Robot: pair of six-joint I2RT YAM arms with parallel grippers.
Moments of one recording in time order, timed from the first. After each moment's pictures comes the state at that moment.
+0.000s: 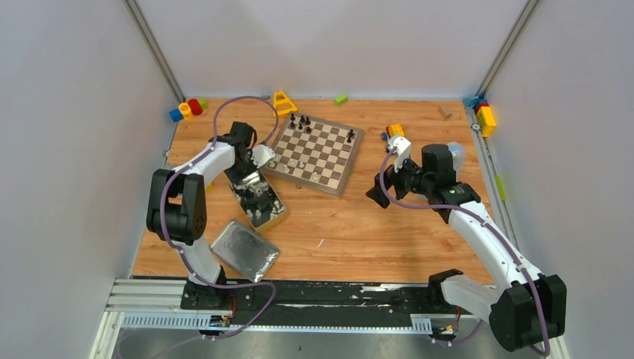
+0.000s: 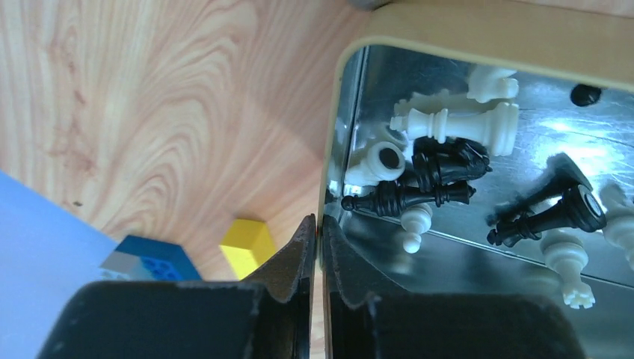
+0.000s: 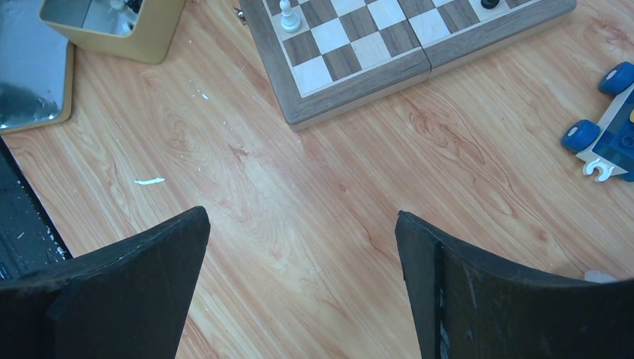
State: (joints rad) left arm -0.19 1.74 1.19 -0.71 -0.12 0.72; right arm 0.28 1.08 0.81 -0.33 -0.55 -0.23
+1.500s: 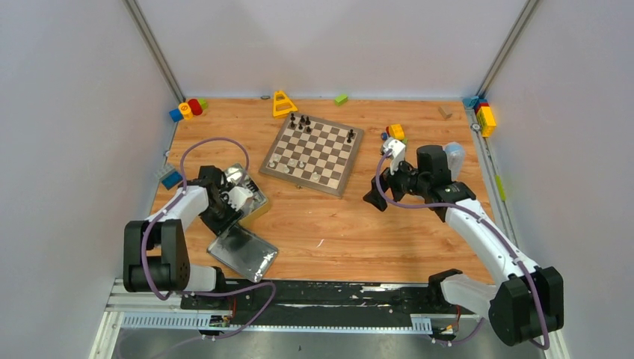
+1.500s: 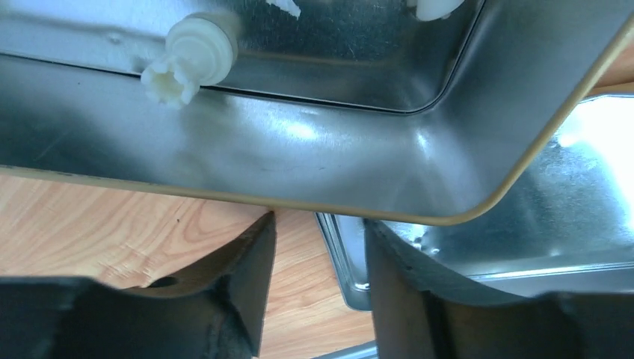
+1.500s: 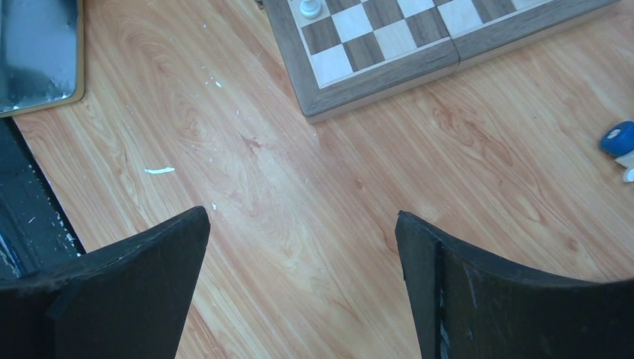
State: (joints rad) left arm 0.04 1.38 0.70 -0.77 0.08 0.78; right arm 0.30 1.10 0.80 -0.33 -0.58 -0.25
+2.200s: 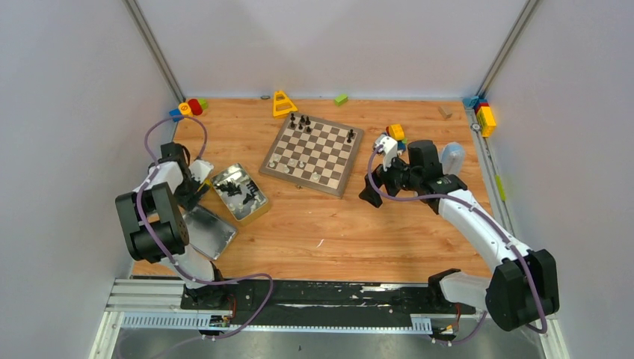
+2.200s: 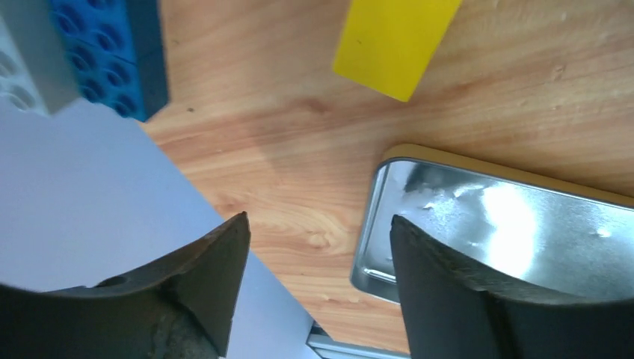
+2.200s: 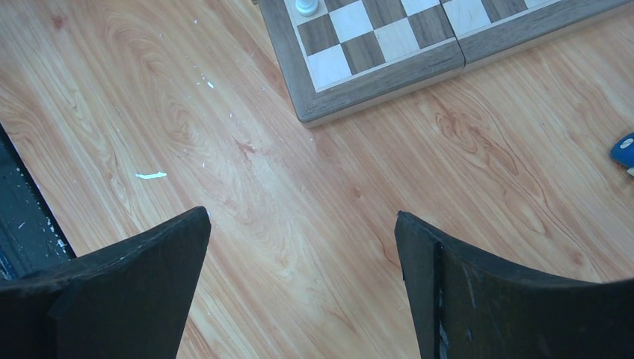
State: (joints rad) left arm 0.34 1.63 0.96 -0.61 -0.16 0.87; right arm 0.34 1.20 0.86 -0.33 -0.54 -0.25
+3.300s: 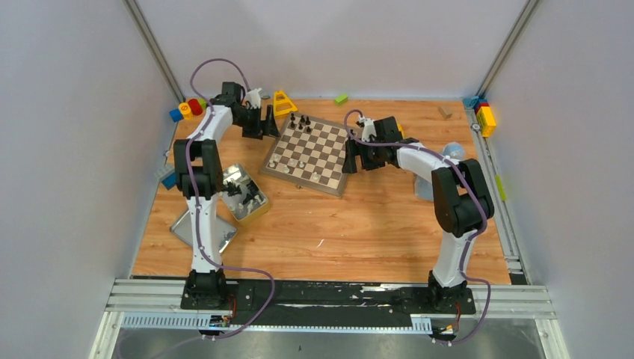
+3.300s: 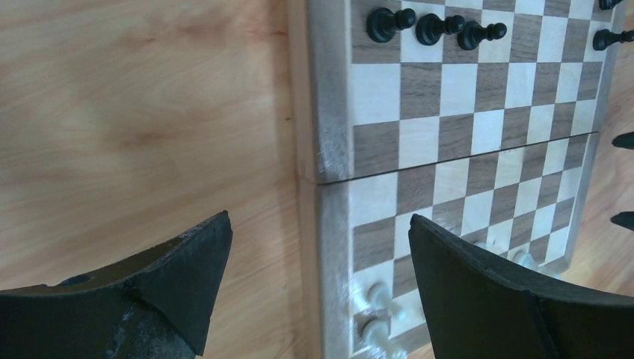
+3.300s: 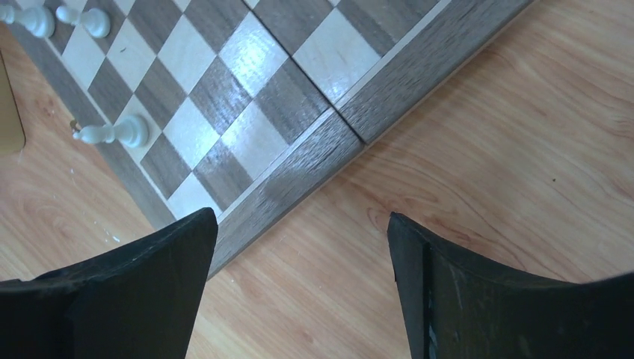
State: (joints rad) left arm -0.02 2.34 2.03 -0.71 0.61 0.05; right arm 0.33 1.89 1.26 -0.25 -0.39 0.09
